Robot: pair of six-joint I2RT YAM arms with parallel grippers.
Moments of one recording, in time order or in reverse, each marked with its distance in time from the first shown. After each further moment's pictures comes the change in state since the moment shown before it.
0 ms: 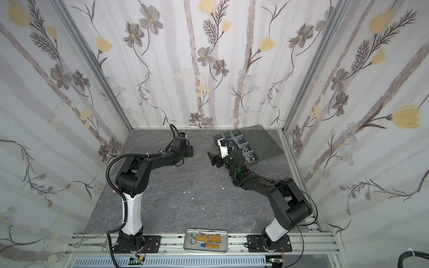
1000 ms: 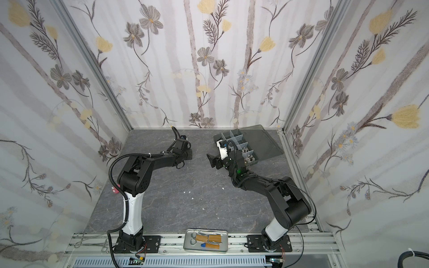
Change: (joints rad) left arm -0.014 -0.002 -0.023 -0.033 -0.024 -0.014; right arm 0.000 -0.019 -0.037 0.006 -0.022 0.001
